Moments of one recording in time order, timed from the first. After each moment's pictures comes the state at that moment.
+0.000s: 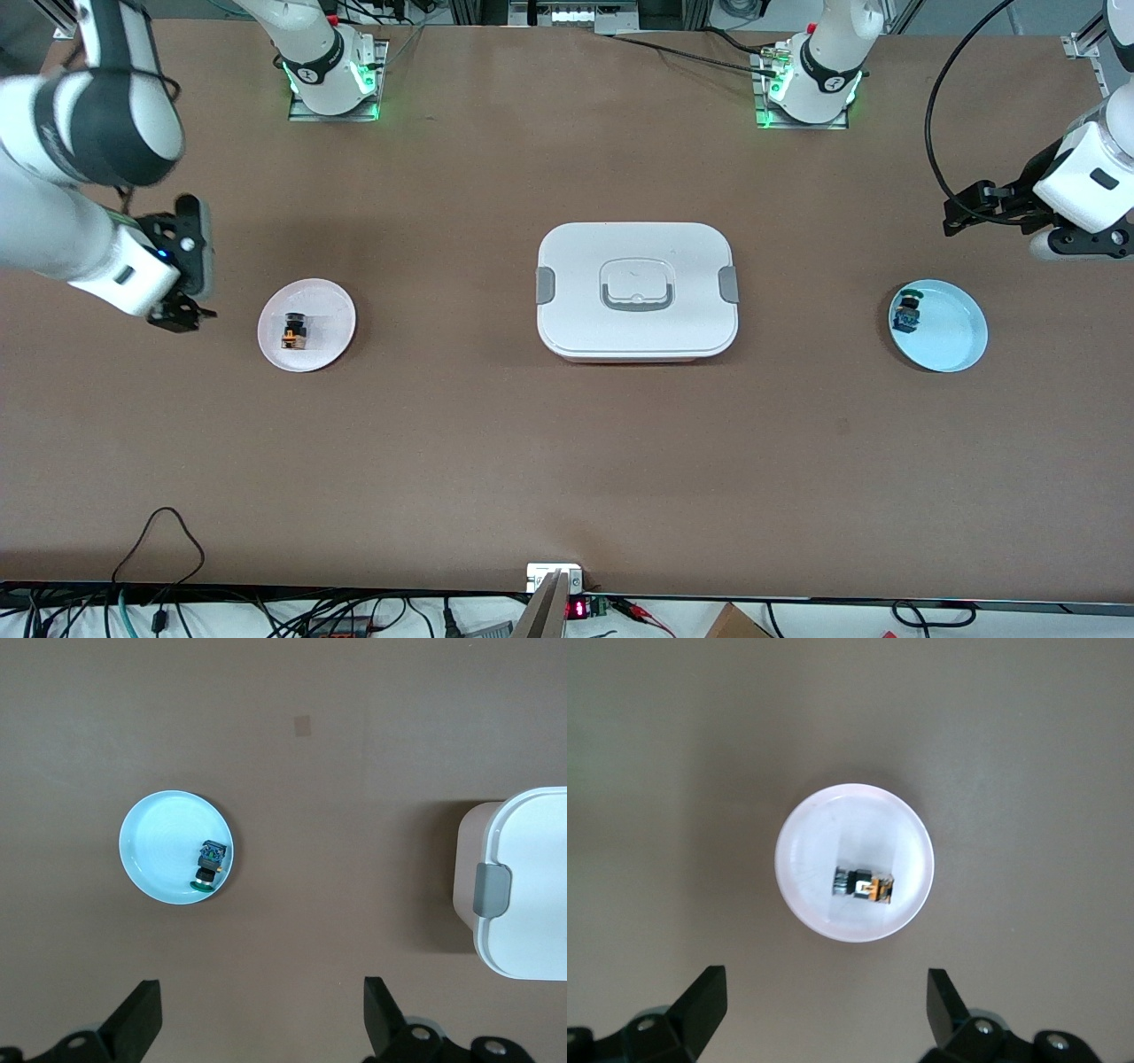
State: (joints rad) left arm -0.03 0.00 0.02 -1.67 0.03 1.59 -0.05; right arm 0.01 0.24 0.03 -1.77 -0.02 1.88 -1.67
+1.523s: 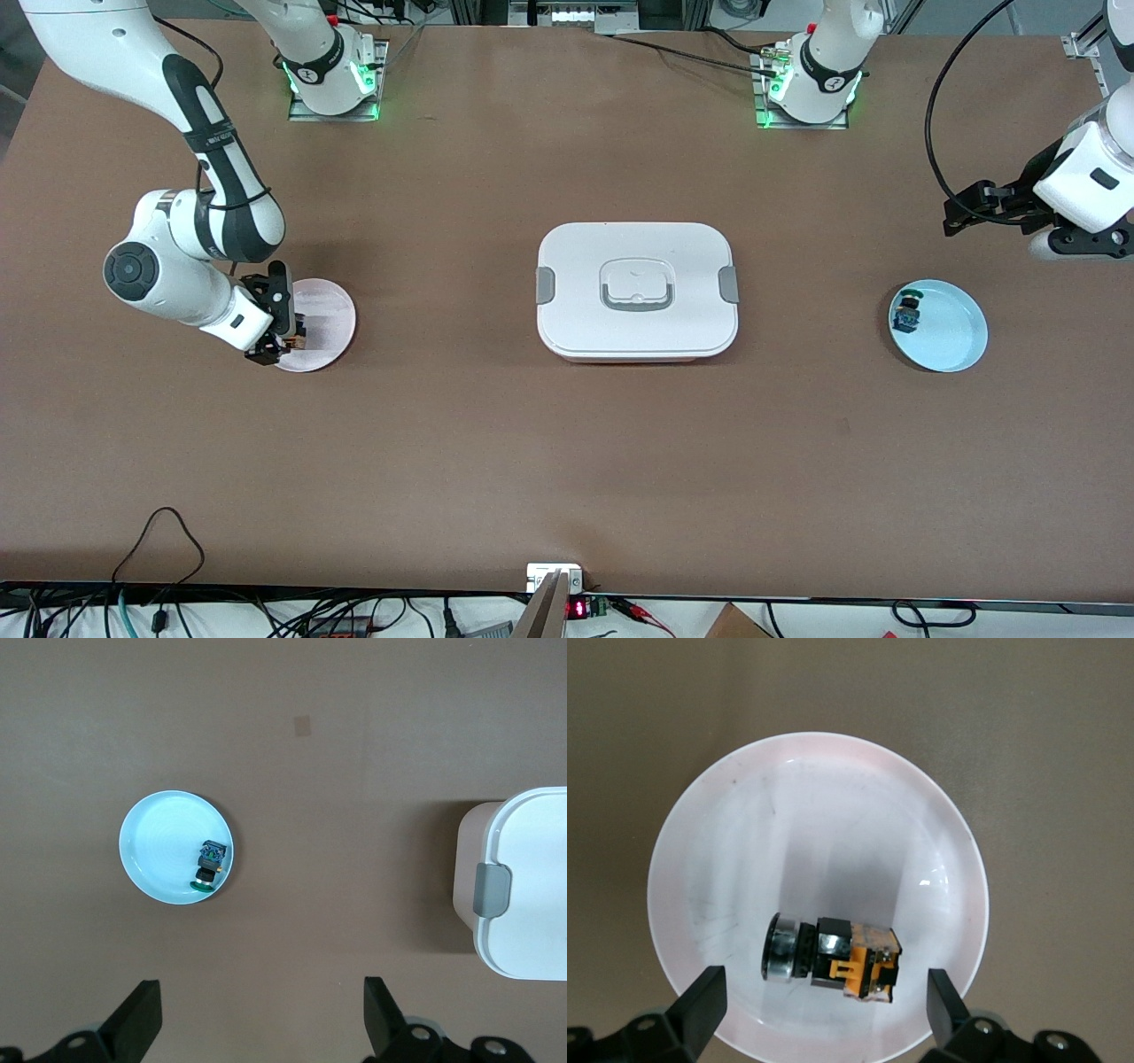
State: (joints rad) left arm -0.03 0.00 0.02 -1.67 0.03 1.59 -0.05; right arm -0.02 0.44 0.04 -2.04 0.00 2.39 -1.74
